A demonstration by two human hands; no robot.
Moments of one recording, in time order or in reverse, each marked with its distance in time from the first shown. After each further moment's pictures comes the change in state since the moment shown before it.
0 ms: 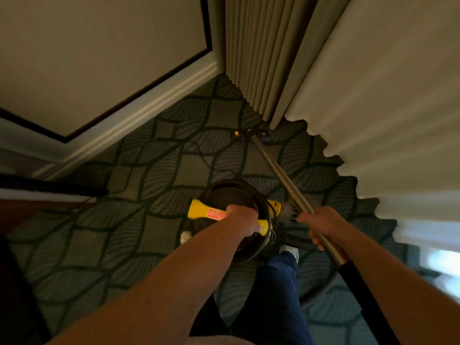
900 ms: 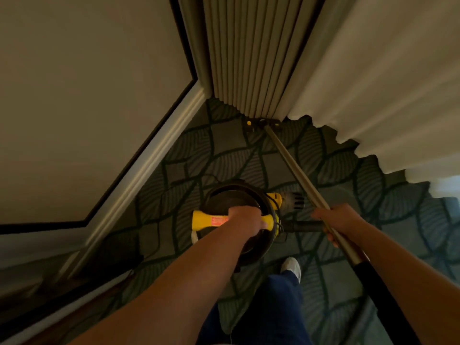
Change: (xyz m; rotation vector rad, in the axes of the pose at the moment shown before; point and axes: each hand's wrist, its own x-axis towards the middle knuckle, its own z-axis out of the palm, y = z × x) left_hand 0.014 -0.233 -0.091 0.083 -0.045 0.103; right_hand -0.016 -0.170 0.138 0.307 0.208 0.122
